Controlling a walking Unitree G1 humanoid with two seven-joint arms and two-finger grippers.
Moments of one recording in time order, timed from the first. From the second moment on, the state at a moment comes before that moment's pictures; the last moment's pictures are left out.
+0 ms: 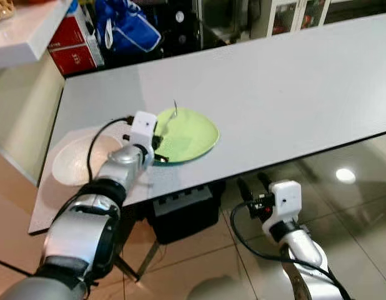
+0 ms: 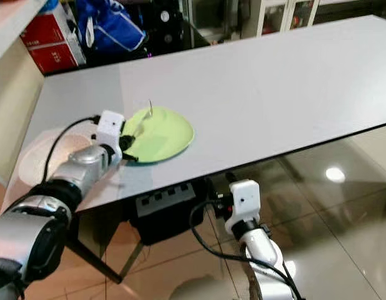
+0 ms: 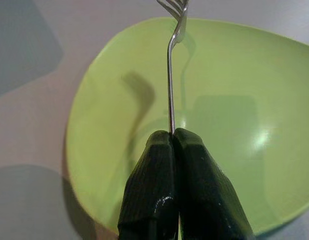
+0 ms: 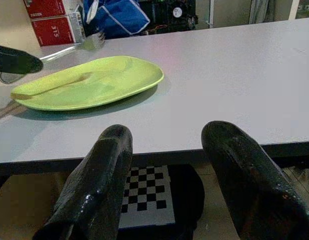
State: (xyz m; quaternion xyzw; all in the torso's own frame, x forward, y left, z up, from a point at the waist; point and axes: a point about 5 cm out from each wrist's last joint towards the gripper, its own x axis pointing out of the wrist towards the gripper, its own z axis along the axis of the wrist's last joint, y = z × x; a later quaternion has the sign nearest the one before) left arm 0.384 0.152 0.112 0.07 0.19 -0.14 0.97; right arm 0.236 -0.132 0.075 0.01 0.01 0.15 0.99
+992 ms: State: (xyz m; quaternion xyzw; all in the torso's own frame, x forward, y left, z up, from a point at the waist) left arm 0.378 0.131 0.098 0.09 0.21 -0.16 0.96; right arm 0.231 -0.133 0.074 0.01 0.01 0.14 0.99
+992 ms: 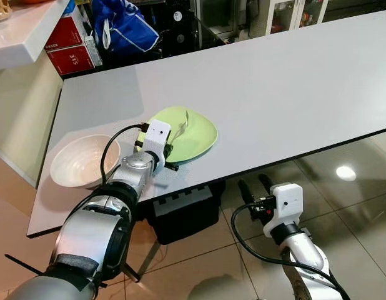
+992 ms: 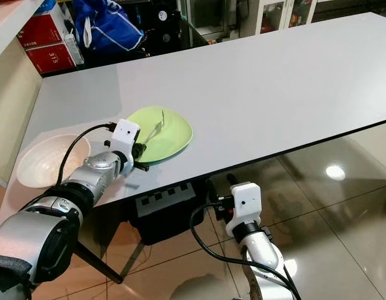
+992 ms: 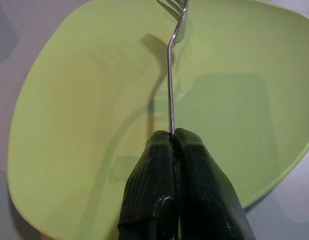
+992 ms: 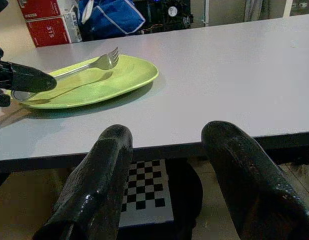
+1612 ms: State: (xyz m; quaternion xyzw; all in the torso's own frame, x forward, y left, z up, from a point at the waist) left arm 0.378 0.127 0.097 0.09 0.21 -0.16 0.96; right arm 0.228 -0.134 0.074 0.01 0.01 0.14 0.99
